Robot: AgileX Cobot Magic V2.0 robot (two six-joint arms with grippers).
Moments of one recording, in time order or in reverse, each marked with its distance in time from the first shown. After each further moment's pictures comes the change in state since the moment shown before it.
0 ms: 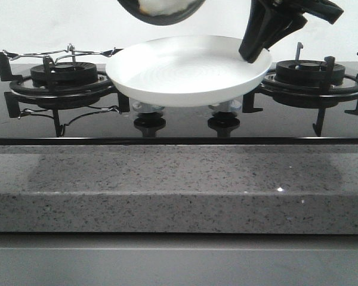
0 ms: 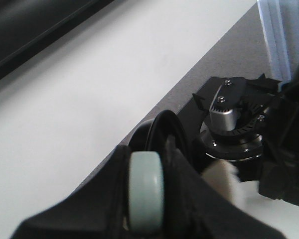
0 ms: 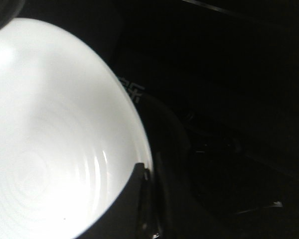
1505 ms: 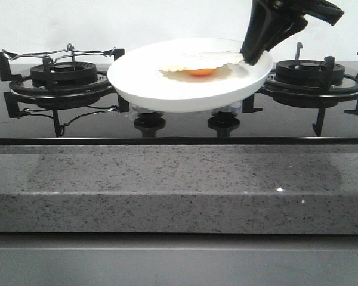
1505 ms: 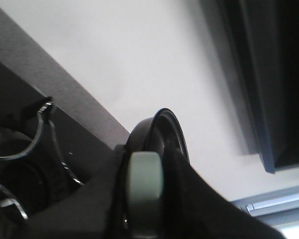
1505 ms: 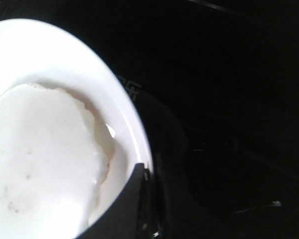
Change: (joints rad) left arm 0.953 0.292 0.181 -1.613 0.495 0.157; right arm 0.000 0.000 0.002 -0.005 0.001 -0.004
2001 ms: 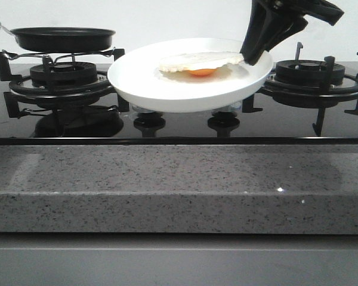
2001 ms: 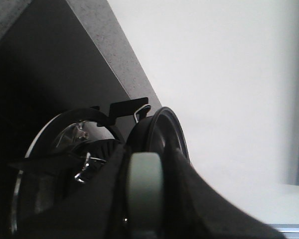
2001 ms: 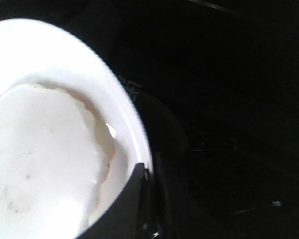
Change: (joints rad) left arm 0.010 0.176 0.000 -0.013 -0.046 -0.004; right arm 0.000 0.000 0.000 0.000 0.000 0.000
